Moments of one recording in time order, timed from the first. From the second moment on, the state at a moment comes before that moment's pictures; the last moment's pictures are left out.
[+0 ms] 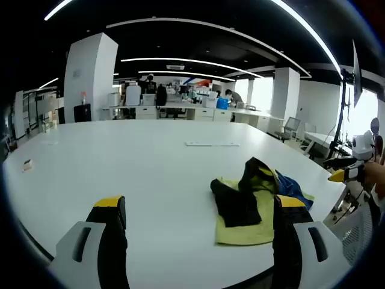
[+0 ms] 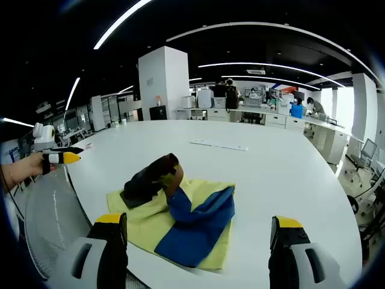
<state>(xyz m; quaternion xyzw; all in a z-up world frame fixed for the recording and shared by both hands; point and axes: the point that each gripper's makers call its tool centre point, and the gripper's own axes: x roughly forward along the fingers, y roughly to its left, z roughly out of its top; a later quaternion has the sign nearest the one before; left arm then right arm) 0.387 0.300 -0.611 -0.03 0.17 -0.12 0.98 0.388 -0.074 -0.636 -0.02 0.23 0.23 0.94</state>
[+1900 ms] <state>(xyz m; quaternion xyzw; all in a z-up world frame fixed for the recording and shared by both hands) 0.410 0.248 -0.602 -0.06 0.13 -0.24 0.96 0.401 -0.063 -0.632 -0.05 0.20 0.29 0.93</state>
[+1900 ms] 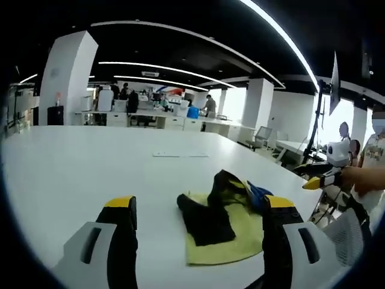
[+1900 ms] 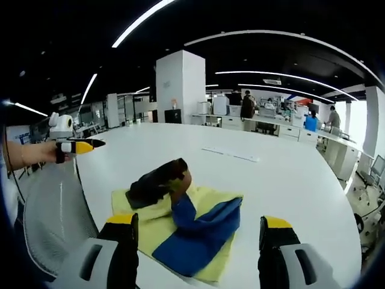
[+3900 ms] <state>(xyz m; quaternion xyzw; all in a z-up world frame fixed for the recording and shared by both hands) 0.494 0.131 -0.708 -0.03 0.25 -0.31 0.92 0.452 0.019 -0.742 -0.29 0.26 0.32 0.86</state>
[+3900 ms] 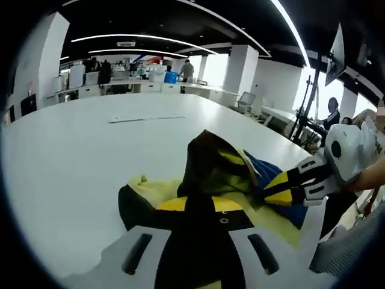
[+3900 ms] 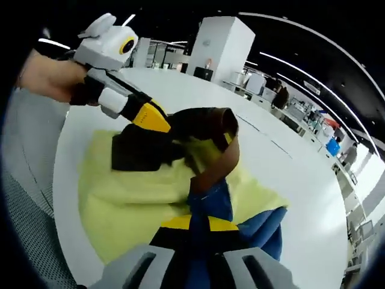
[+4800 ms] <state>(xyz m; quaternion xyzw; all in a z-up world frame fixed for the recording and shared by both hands) 0.503 0.175 -0.647 0.04 0.22 -0.28 0.93 0.474 -0.025 -0.685 -0.26 0.19 0.23 0.92</state>
